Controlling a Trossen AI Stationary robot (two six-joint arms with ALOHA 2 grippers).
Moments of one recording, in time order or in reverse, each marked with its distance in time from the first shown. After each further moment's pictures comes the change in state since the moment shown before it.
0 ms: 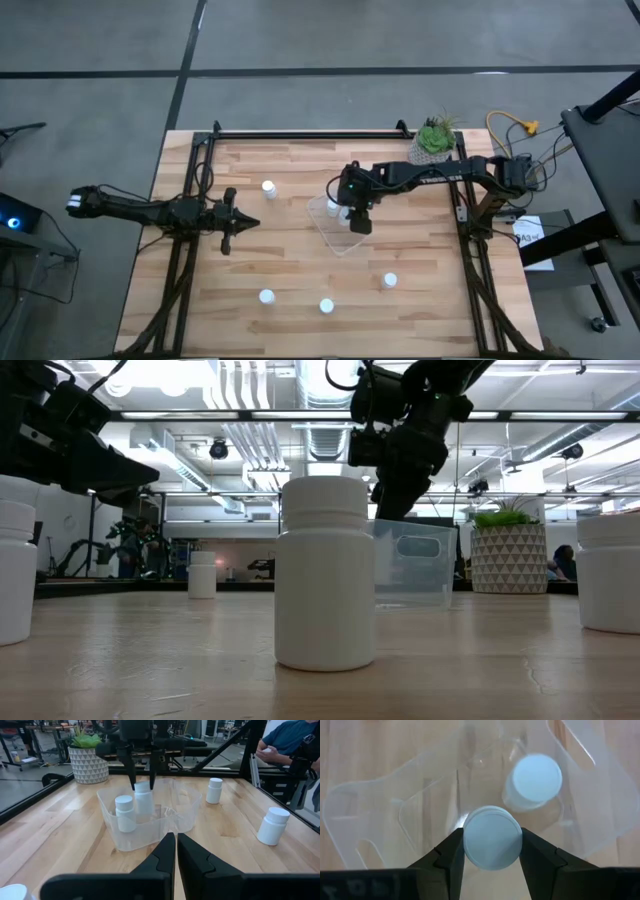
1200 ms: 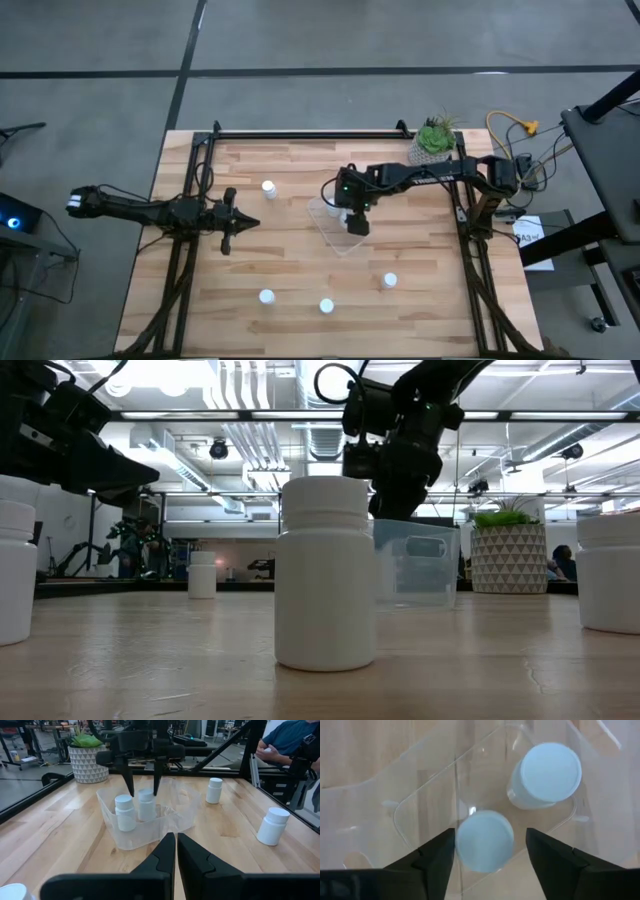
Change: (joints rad) left arm 0.000 0.000 0.000 0.000 0.000 -0.003; right arm 0.001 0.064 0.035 -0.022 -0.010 0.006
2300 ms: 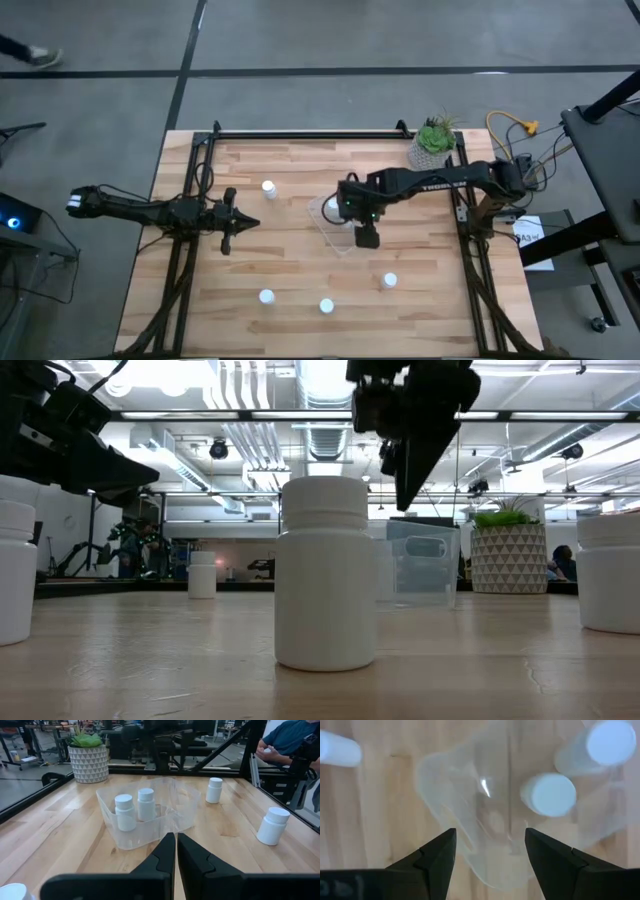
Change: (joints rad) left arm 0.000 0.000 0.000 0.000 0.000 0.000; right arm 0.146 -0.044 0.179 -0.340 0.007 0.096
